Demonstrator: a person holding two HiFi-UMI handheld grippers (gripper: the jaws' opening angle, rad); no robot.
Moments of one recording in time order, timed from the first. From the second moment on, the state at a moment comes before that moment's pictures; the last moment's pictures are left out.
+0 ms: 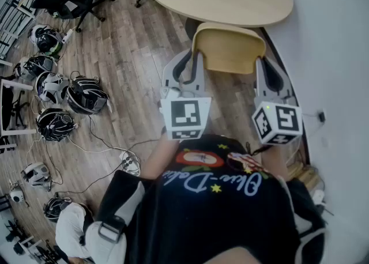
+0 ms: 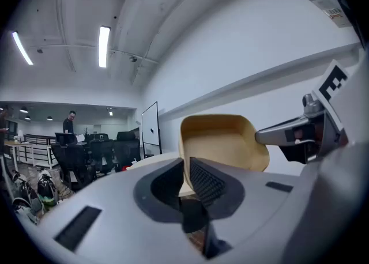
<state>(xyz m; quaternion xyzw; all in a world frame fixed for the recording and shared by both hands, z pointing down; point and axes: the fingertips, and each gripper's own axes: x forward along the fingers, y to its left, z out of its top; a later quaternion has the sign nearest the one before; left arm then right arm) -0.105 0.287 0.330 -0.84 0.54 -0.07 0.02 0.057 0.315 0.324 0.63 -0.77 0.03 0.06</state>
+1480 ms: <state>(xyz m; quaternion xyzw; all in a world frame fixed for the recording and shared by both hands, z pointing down) -0.097 0.217 0.332 -0.84 0.54 -0.08 0.03 0.066 0.238 0.326 0.62 -0.78 0.03 0.05</state>
